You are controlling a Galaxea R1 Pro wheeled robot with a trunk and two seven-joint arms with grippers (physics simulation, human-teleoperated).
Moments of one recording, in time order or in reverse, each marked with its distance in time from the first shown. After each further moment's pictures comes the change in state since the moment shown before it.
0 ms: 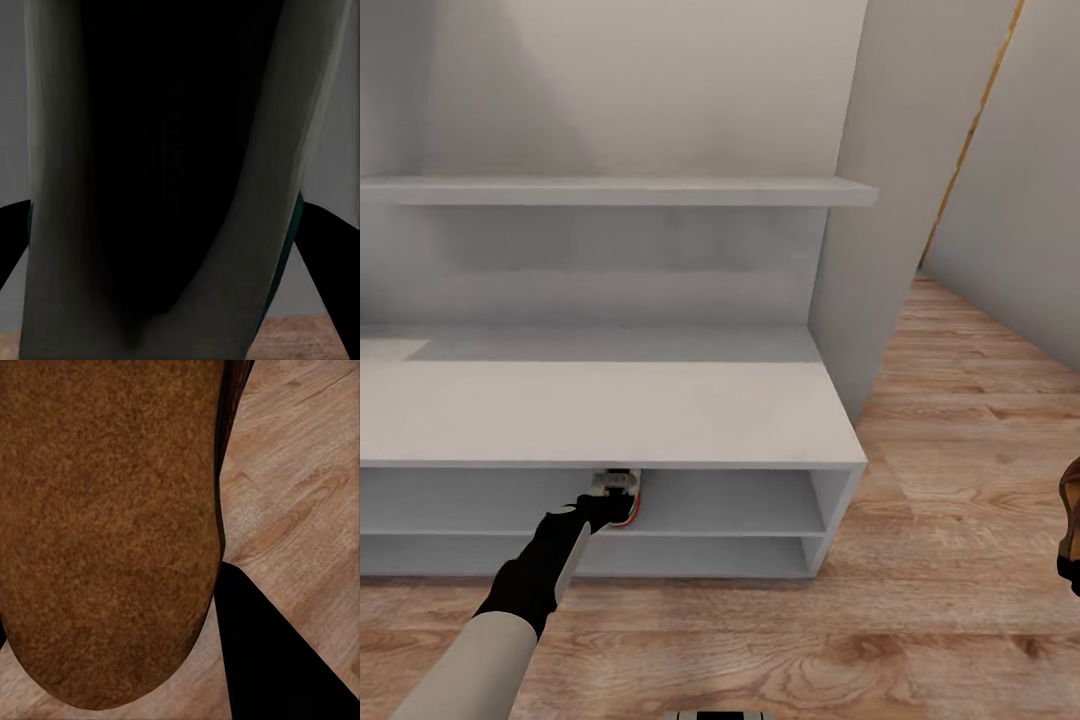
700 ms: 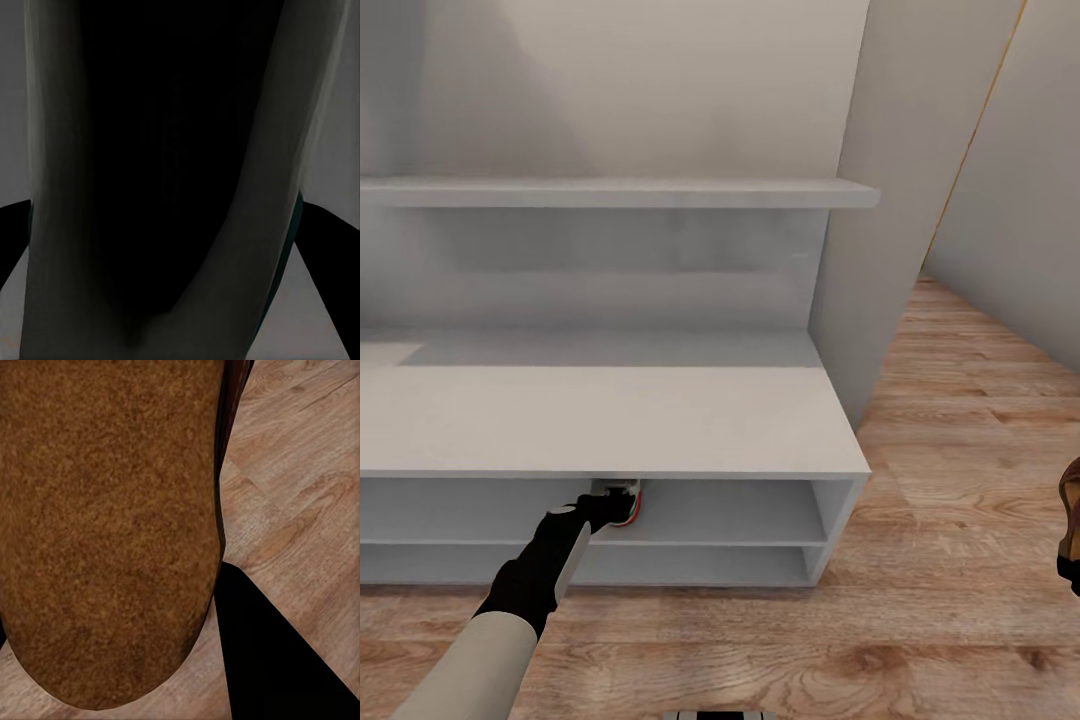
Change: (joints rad) left arm 0.000 0.000 -0.001 -0.001 0.008 0.001 -0.002; right arm 0.000 0.000 0.000 0.000 0.000 0.000 0.000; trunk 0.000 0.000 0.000
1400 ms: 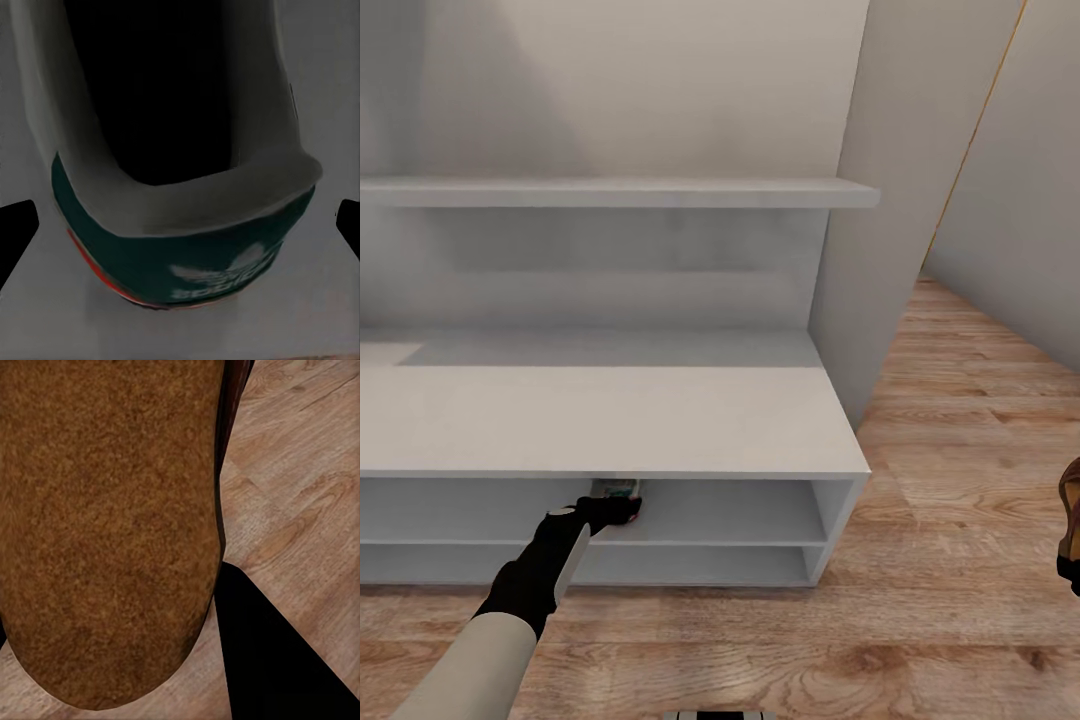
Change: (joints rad) left arm 0.001 0.003 0.000 0.012 0.005 0.000 0.000; right arm 0.000 0.000 0.000 0.000 0.000 0.000 0.001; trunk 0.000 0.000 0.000
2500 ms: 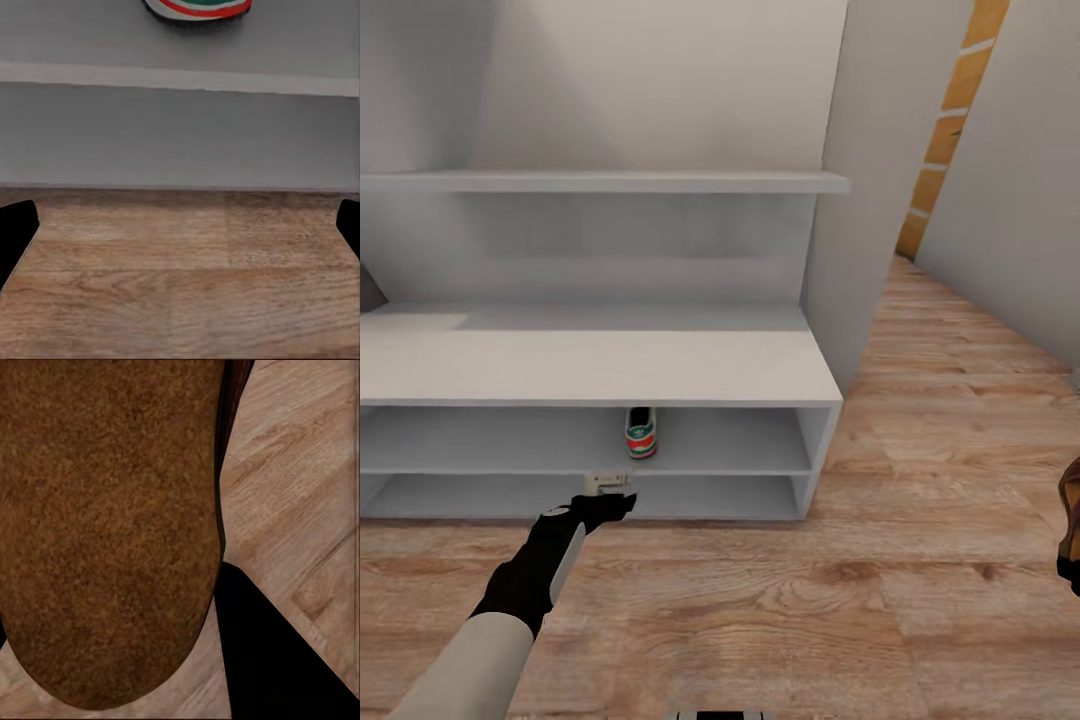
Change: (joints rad) left arm 0.000 0.003 0.035 0.000 -0.001 -0.028 0.000; right arm 0.000 0.000 0.000 0.001 0.001 0.001 -0.001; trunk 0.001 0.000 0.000
